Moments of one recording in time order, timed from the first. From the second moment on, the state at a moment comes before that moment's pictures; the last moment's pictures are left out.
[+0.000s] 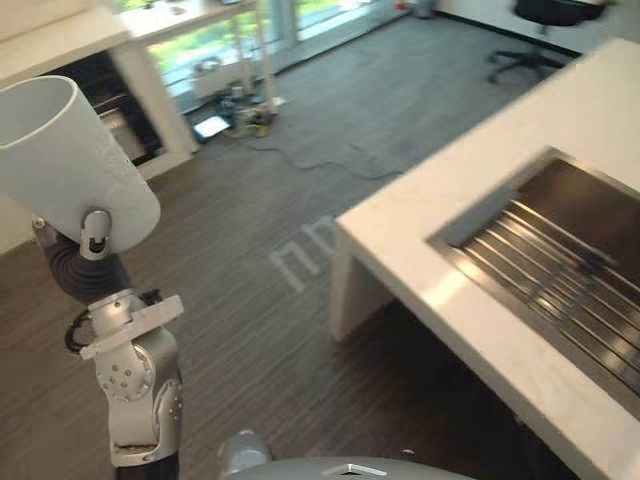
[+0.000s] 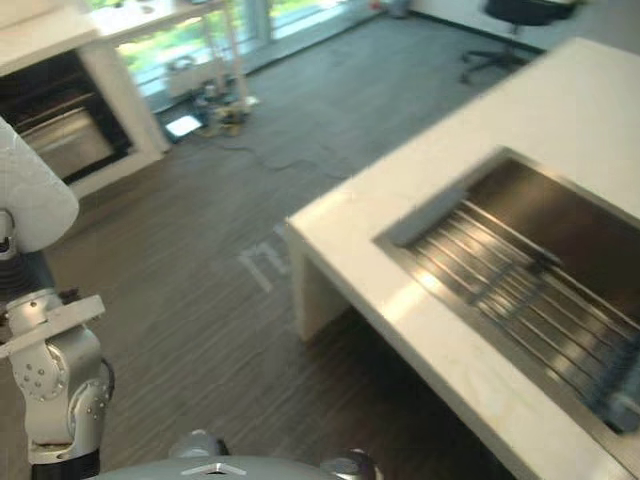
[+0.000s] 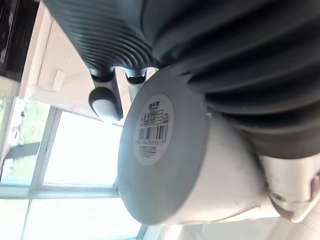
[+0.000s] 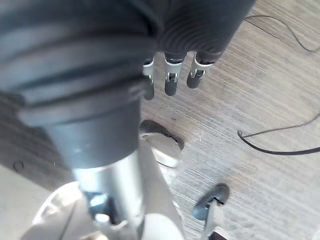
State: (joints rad) left arm 0.11 0.01 0.12 -0.55 -0.26 -0.34 0.28; right arm 0.26 -0.22 -0.41 1.12 0.11 0.13 0.20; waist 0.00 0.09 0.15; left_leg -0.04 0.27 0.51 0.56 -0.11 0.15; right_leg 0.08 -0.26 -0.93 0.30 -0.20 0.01
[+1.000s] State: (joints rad) left arm 0.04 0.15 -0.32 -0.41 -0.34 -0.36 0.15; right arm 0.21 -0.15 -0.21 1.11 0.24 0.04 0.11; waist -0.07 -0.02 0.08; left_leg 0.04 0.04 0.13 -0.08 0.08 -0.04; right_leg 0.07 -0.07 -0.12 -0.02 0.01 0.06
